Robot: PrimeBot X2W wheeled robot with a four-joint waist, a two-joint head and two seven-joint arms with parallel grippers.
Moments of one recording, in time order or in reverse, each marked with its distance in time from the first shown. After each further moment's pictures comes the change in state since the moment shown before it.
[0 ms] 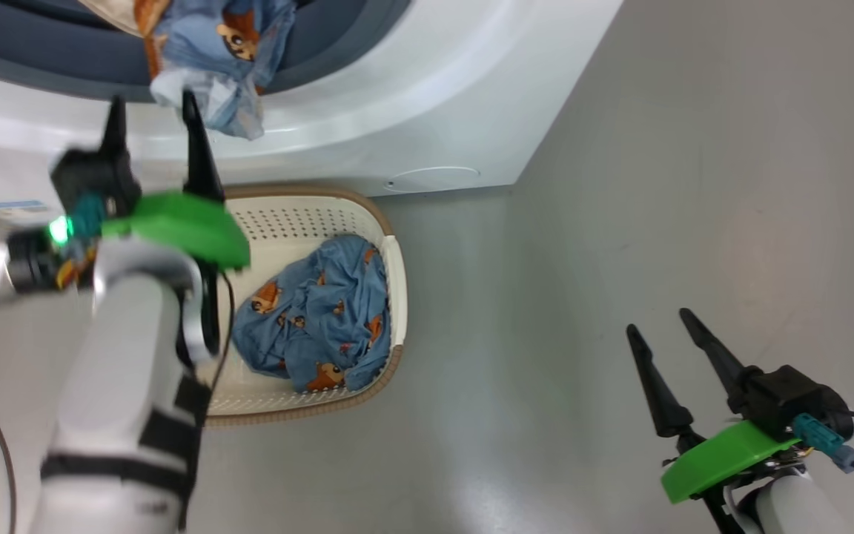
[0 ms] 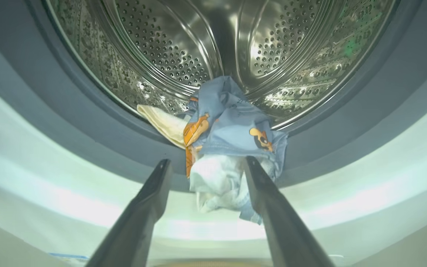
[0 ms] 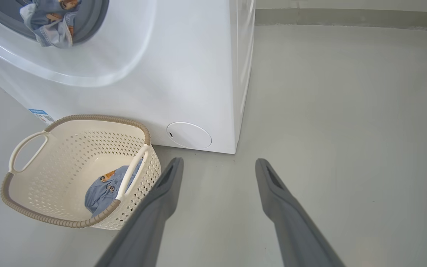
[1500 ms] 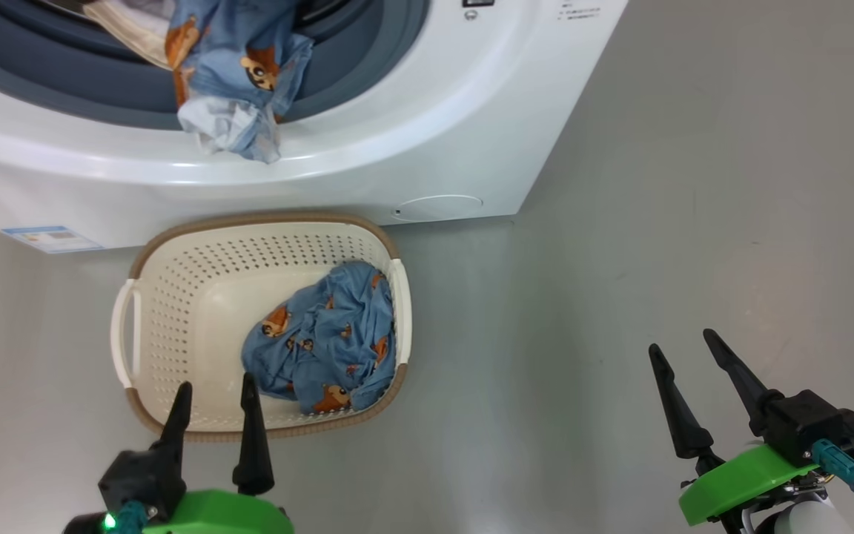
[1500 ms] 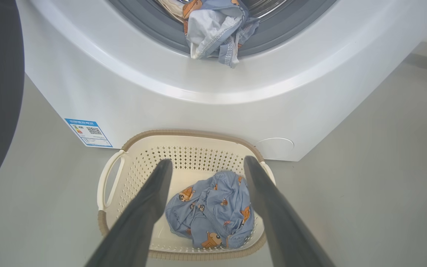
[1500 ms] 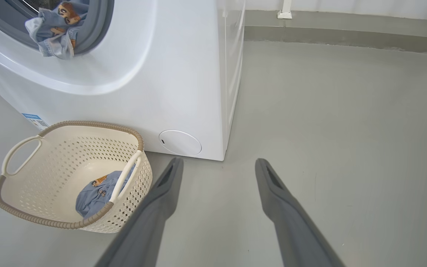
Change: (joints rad) left arm 0.819 0.056 -0.072 -0.742 -0.056 0.133 0.167; right arm 0.072 -0.005 -0.055 -0.049 -0.036 0.000 0.000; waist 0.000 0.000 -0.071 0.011
